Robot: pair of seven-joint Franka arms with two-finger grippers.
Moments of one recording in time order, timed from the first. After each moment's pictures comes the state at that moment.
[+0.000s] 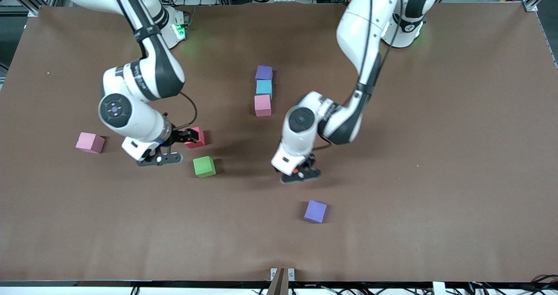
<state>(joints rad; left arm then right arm) -0.87 0.94 0.21 -1.22 -0.16 2.30 -0.86 0.37 0.34 -0.09 -1.82 0.09 2.06 0.10</state>
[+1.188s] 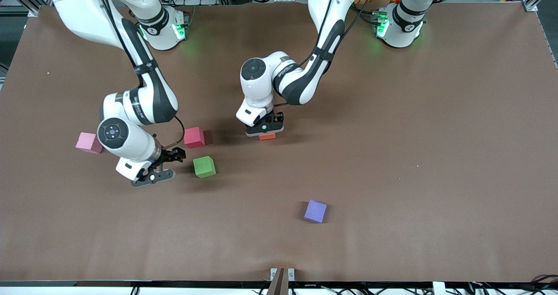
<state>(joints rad) -1.10 0.85 0.21 -1.40 -0.06 2.29 -1.07 0.31 0.50 -0.09 -1.82 0.03 2.26 -0.05</state>
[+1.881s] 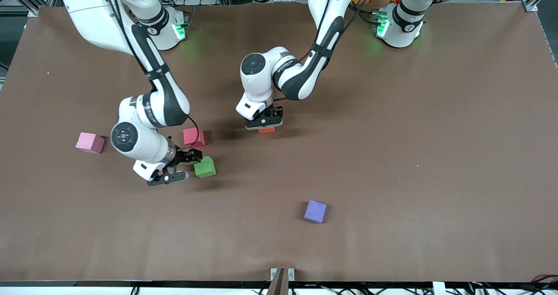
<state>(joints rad) -1.11 0.83 0.19 -1.46 -0.06 2.33 -1.07 0.36 0.54 -0.07 -1.81 0.20 2.32 0.01</state>
